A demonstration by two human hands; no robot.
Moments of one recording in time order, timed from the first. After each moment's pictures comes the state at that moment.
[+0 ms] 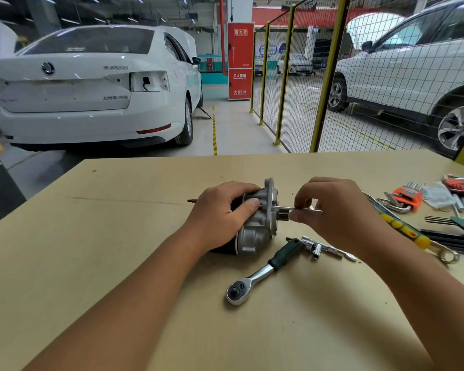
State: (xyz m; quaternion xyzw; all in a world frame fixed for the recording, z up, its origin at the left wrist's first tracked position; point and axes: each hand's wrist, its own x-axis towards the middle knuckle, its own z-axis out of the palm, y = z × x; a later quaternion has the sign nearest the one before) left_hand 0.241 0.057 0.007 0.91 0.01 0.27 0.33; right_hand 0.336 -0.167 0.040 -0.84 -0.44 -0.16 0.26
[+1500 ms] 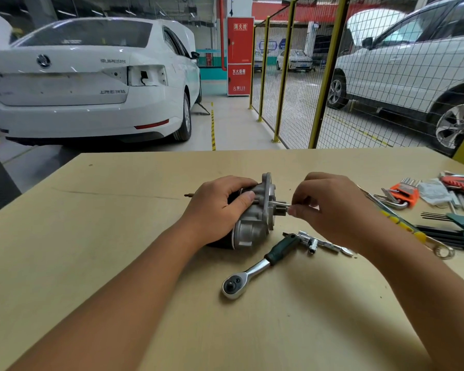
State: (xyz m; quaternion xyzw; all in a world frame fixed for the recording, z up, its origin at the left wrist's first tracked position) left_hand 0.241 0.057 0.008 0.90 0.01 0.27 0.34; right_hand 0.330 -0.167 0.050 -0.87 -0.44 -0.12 0.21
